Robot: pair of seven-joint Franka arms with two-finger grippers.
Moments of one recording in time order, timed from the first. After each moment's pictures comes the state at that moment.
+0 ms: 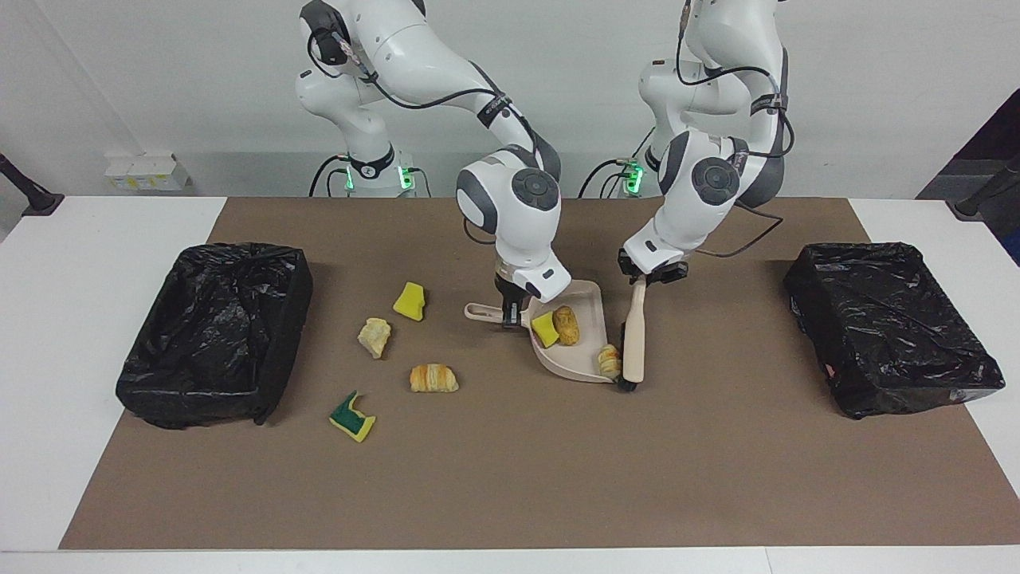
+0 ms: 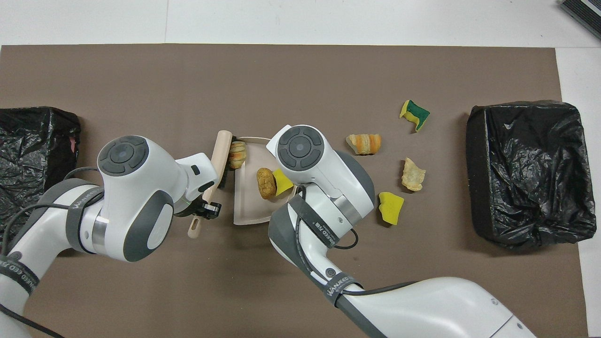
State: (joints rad) left arm -0.32 0.06 -0.08 -2.13 -0.13 1.99 -0.03; right arm 0.49 0.48 0.12 -1.60 -0.17 2.01 -0.87
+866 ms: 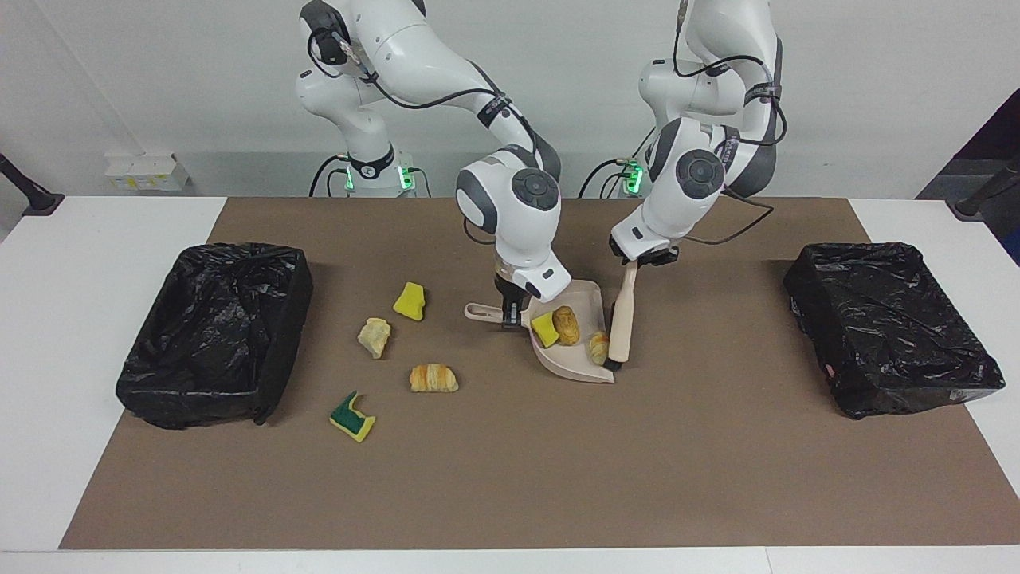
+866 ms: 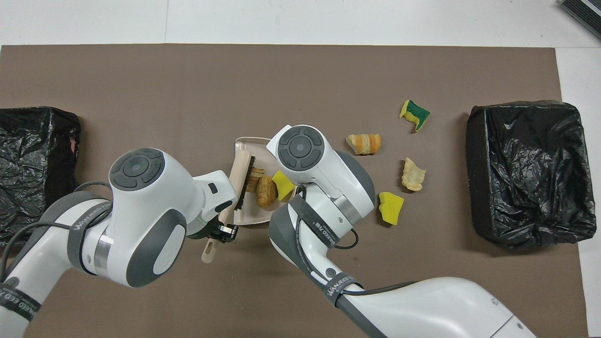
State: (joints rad) left arm -0.39 -0.03 -0.08 -2.12 -0.21 1.87 -0.07; right arm 0.49 0.48 0.12 -1.61 -0.17 2.02 -0.87
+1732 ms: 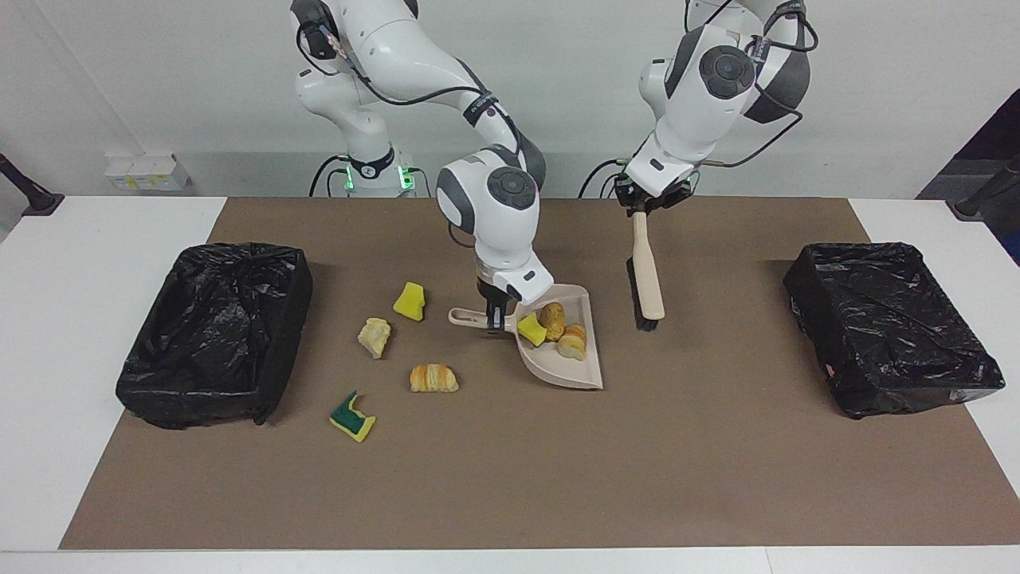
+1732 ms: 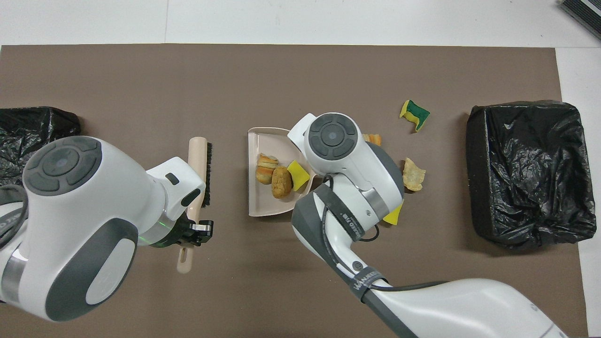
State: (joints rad) left arm -0.36 -0.14 -0.08 -1.98 -0.15 1.61 -0.37; right arm 0.40 0.39 0.12 -1.68 -0.16 2.04 -0.96
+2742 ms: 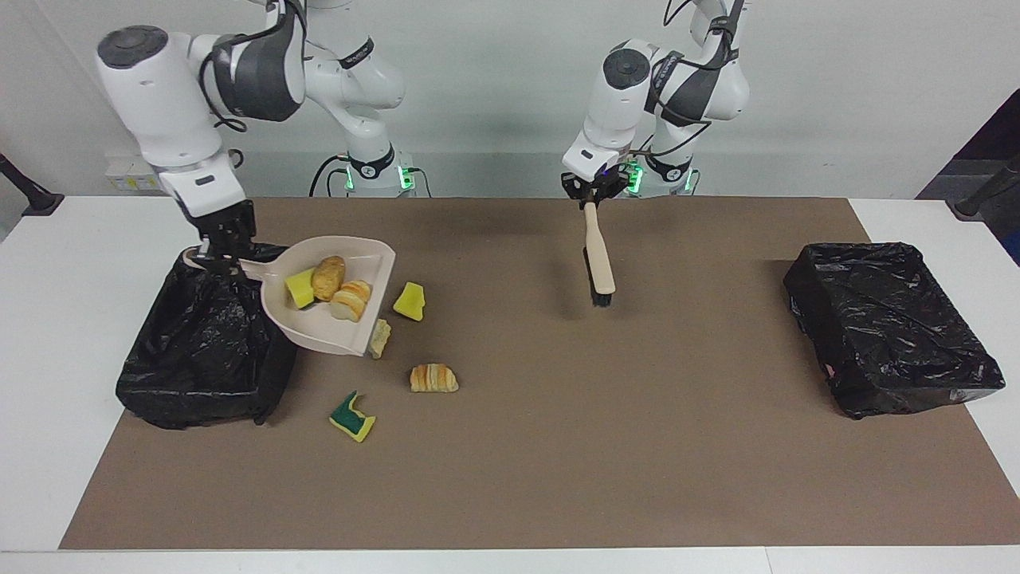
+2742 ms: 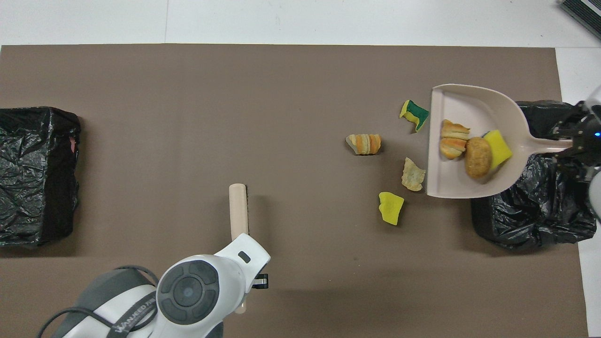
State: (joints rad) left arm -0.65 -0.27 -0.12 -2.42 -0.15 2.06 -0.68; right arm -0.30 -0.02 0.11 -1.81 -0.04 1.92 -1.63
